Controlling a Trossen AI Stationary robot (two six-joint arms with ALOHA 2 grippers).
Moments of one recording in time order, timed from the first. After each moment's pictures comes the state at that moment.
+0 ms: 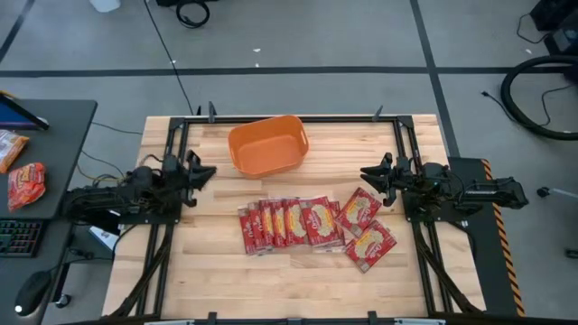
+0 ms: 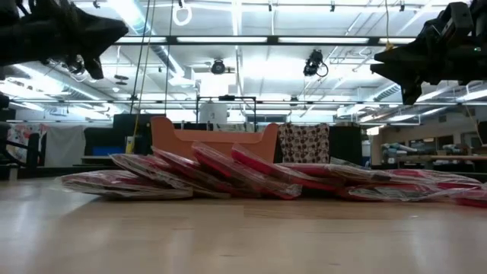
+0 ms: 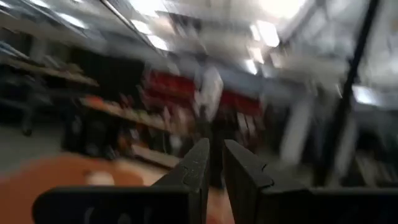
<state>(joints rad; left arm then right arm) 0.10 0.05 0.01 0.34 -0.09 -0.25 -0.07 0.06 0.01 0.17 0.14 0.31</state>
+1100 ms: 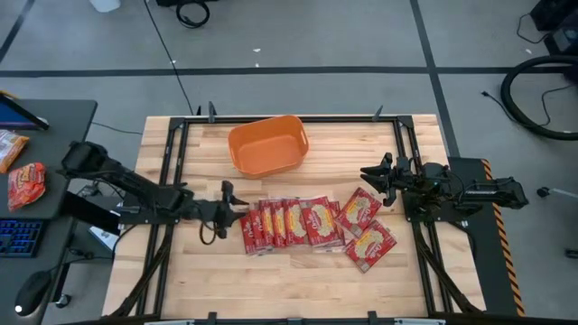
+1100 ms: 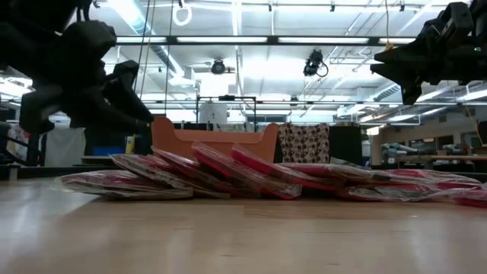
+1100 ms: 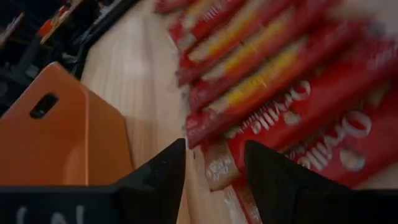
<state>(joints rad) -0.35 1.15 0.28 0.29 -0.50 0.43 -0.07 0.06 0.01 0.17 0.14 0.31</state>
